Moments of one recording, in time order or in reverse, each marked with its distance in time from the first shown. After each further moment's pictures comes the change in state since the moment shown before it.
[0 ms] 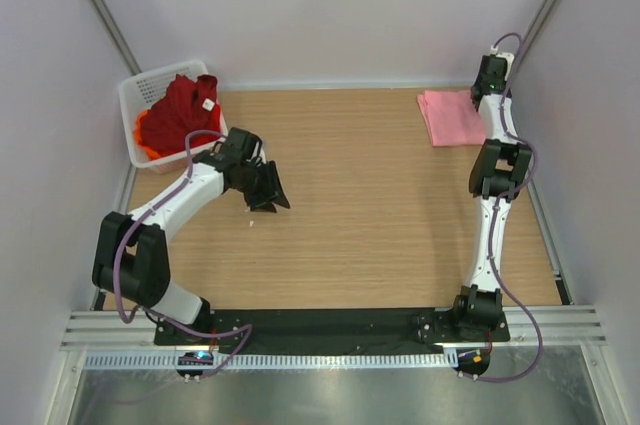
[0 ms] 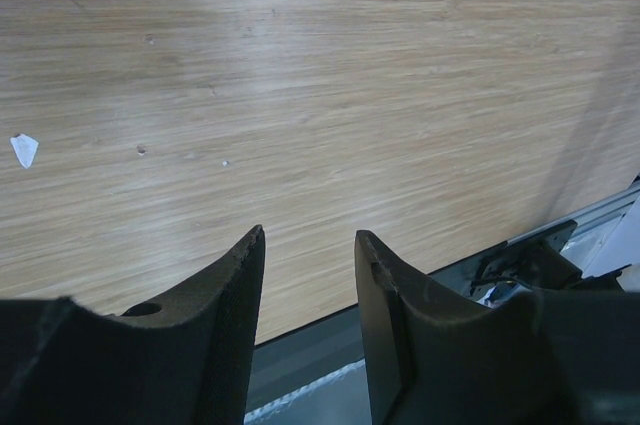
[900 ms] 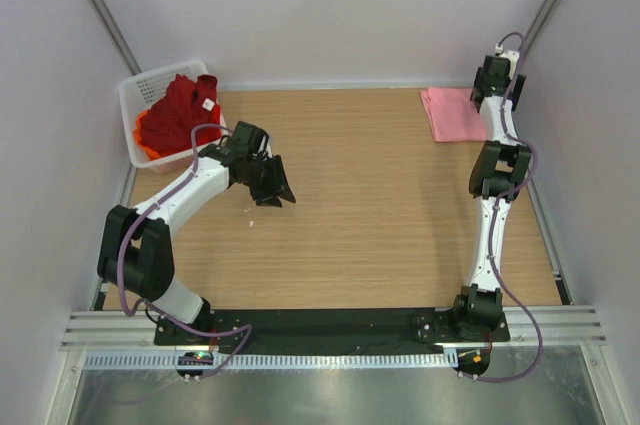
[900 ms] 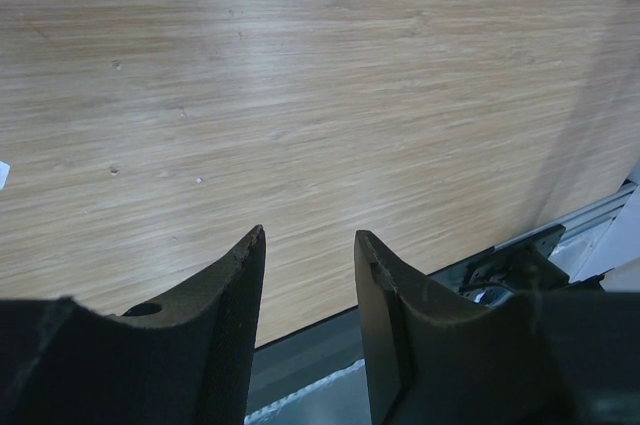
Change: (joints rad) left arm -0.032 0.047 0.065 -0.005 -0.011 -0.024; right arm -0.018 0.047 0.047 0.081 0.085 -0.026
